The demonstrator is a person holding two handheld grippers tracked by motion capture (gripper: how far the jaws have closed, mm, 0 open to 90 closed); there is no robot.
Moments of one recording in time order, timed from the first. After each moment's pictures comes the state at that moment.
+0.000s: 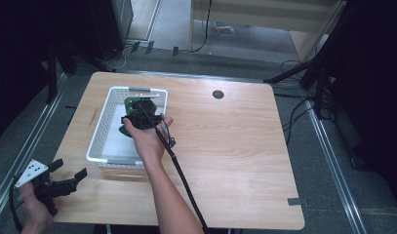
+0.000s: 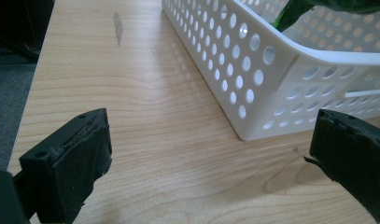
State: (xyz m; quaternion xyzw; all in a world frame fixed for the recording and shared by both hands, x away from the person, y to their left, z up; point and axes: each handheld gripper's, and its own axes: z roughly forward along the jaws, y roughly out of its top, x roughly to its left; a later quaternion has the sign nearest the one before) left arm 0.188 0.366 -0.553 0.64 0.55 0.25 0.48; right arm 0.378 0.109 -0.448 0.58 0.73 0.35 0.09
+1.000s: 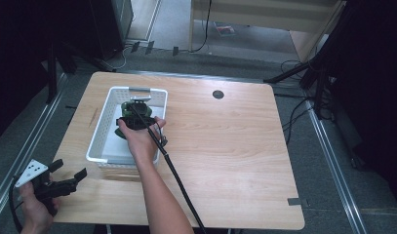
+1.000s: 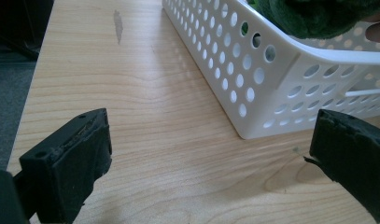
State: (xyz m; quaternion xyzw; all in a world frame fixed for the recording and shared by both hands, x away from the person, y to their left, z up) left arm 0.188 0.366 -0.553 0.64 0.55 0.25 0.48; right arm 0.393 0.135 -0.478 0.60 0.73 0.32 0.08
